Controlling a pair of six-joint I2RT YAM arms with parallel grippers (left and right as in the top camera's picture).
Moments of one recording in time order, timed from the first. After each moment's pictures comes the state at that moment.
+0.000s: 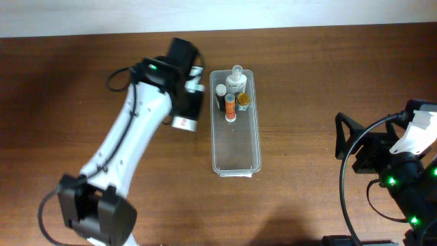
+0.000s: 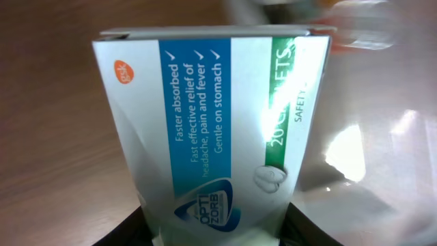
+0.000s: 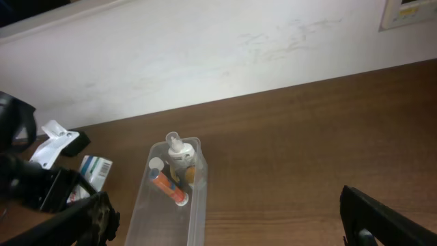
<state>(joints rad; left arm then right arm) -0.43 1.82 1.77 -1.24 0.01 -0.13 -0.04 0.77 1.35 -0.96 -0.16 0.22</state>
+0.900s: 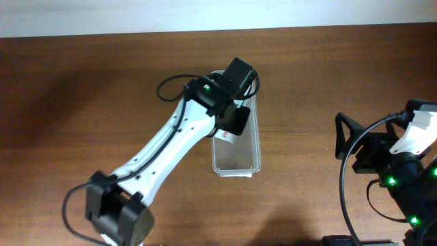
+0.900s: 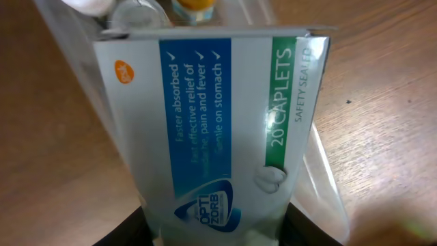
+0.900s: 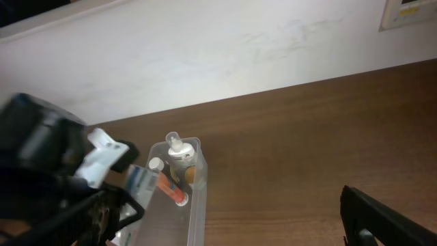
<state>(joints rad) -0.67 1.89 1.78 -1.14 0.00 -0.26 -0.04 0.77 1.35 -0.96 -0.16 0.22</state>
